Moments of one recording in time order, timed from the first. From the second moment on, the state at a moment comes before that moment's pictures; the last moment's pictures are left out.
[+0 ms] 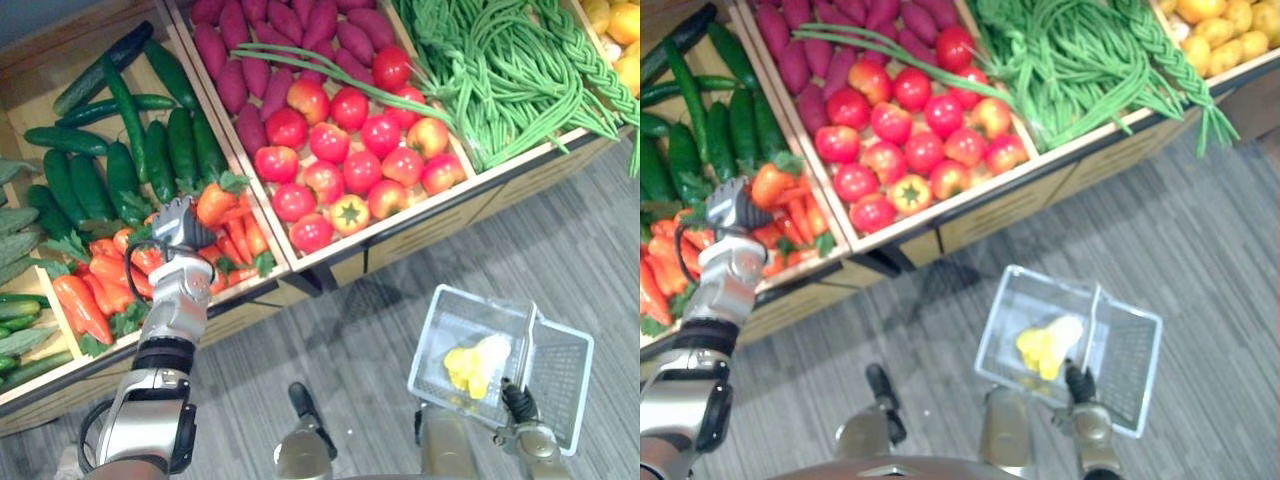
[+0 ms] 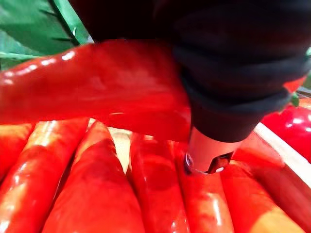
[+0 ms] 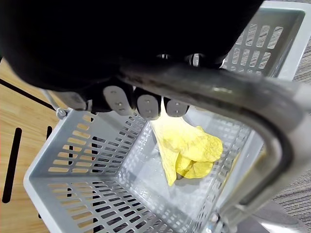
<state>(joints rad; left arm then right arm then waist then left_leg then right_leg) -0.52 0.51 0.05 0.66 0.73 0.00 0.35 0.06 -0.18 -0.26 0.87 -0.24 -0.20 -0.11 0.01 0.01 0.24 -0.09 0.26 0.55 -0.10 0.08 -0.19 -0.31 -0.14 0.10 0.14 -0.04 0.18</state>
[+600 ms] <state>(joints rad) -0.45 0.51 0.01 0.58 0.73 -0.01 0.33 0.06 -0.18 -0.26 0.88 -0.24 -0.19 -0.10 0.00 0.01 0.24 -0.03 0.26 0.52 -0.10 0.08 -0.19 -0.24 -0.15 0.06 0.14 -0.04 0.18</state>
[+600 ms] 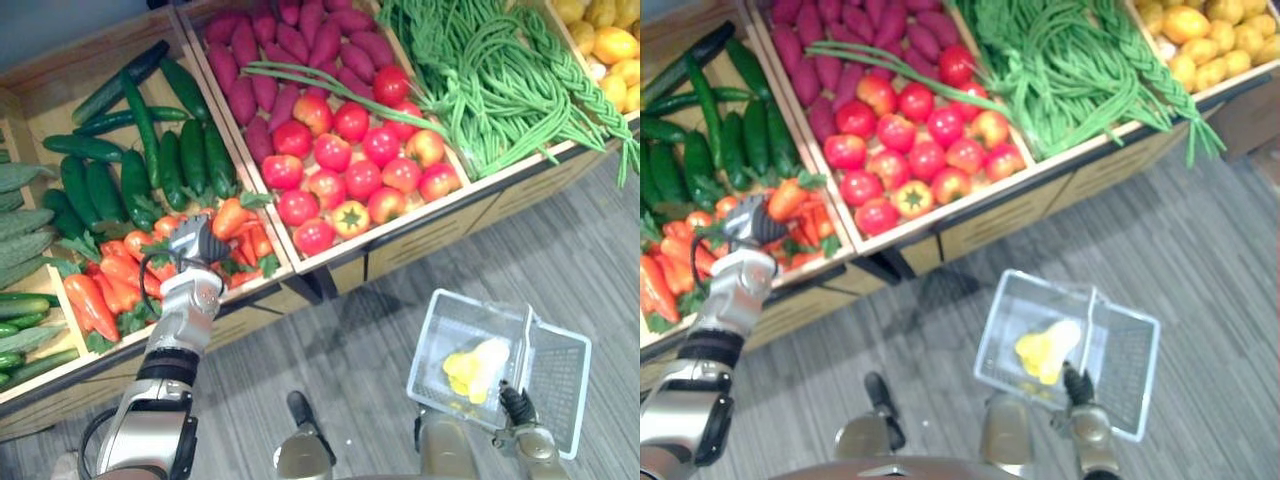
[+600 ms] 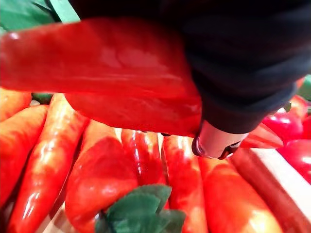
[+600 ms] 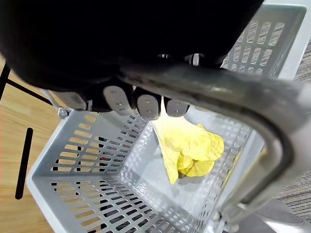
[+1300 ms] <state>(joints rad) -0.11 0.47 0.11 0.03 0.67 -0.16 0.38 0.09 -0.27 -0.45 0.97 -0.34 -0.15 -0.07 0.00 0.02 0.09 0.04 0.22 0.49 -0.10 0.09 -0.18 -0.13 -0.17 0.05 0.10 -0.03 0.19</state>
